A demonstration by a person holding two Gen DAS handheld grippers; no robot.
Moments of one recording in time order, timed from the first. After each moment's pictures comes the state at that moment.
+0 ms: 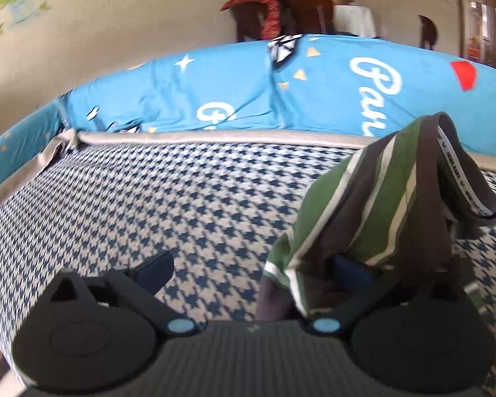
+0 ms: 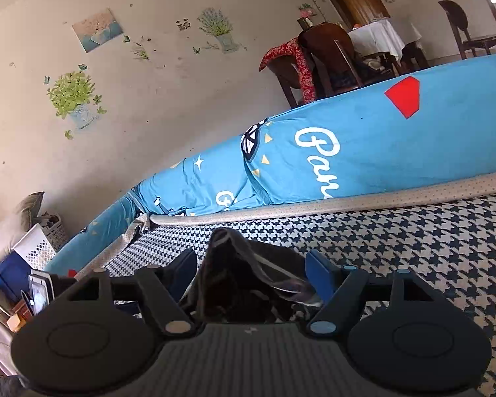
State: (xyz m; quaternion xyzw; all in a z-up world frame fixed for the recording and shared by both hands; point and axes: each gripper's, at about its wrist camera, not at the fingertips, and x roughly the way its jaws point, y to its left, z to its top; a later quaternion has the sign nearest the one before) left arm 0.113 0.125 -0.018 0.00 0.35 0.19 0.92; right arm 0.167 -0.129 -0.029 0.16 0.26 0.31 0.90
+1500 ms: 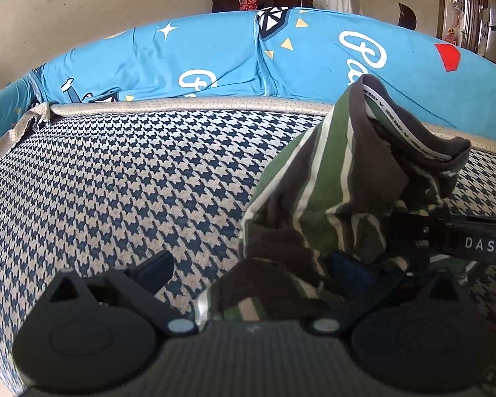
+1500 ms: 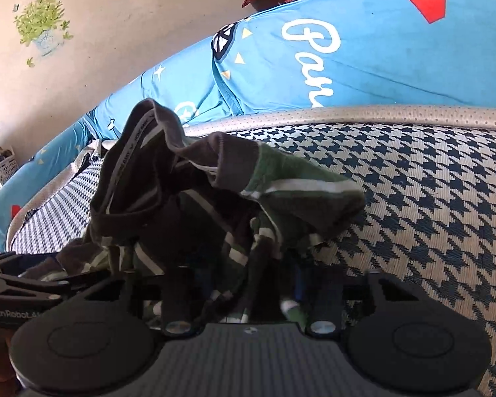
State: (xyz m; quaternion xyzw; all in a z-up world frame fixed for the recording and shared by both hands) left arm 0.091 0.142 -0.044 -0.02 0.38 0.12 0.92; right arm 0.206 -0.055 -0.127 0.09 0.34 0.28 0.89
